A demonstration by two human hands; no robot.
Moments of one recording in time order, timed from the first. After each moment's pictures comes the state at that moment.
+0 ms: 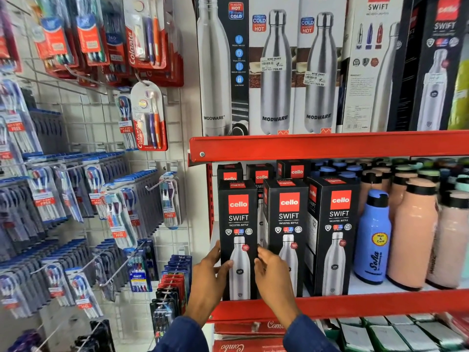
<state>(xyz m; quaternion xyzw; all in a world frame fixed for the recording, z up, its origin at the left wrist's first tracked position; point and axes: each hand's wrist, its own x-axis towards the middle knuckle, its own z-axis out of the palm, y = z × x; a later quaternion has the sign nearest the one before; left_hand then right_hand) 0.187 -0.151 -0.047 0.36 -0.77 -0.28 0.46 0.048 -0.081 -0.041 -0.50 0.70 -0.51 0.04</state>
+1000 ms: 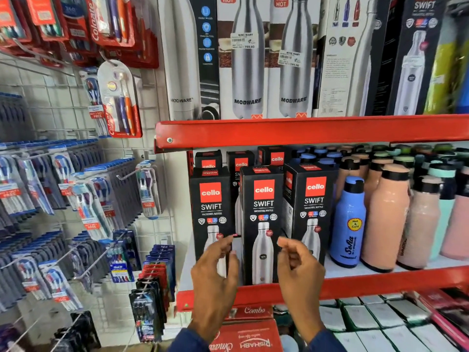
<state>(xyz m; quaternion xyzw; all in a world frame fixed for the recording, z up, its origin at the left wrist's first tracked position) 0.141 -0.077 -0.040 0.30 -0.71 -0.21 0.60 0.006 -0.003 -0.035 -0.38 0.64 -0.67 -0.05</state>
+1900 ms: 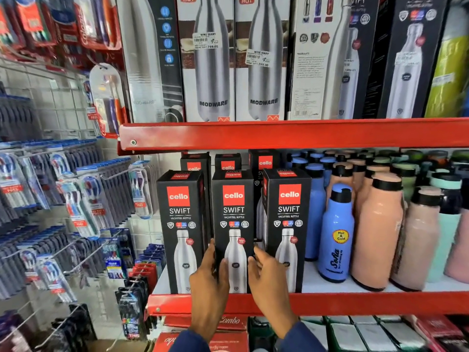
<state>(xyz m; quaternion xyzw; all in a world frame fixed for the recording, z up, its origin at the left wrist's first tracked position) 0.063 -0.083 -0.076 0.40 -0.69 -0.27 0.54 -0.050 -0.024 -0.046 -0.52 0.67 -0.54 0.06</state>
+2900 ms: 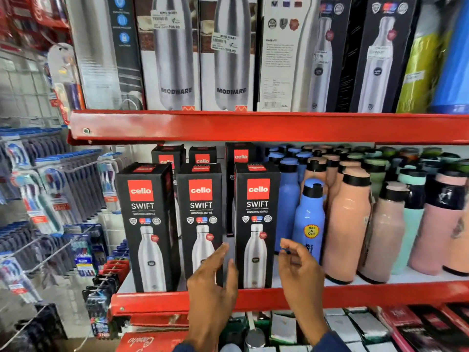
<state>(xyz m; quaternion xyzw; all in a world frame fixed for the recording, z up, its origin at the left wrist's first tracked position) 0.011 -0.031 -0.067 0.34 -0.69 -0.21 0.60 -0.145 0.030 -0.050 -0.38 0.65 -0.65 0.00</state>
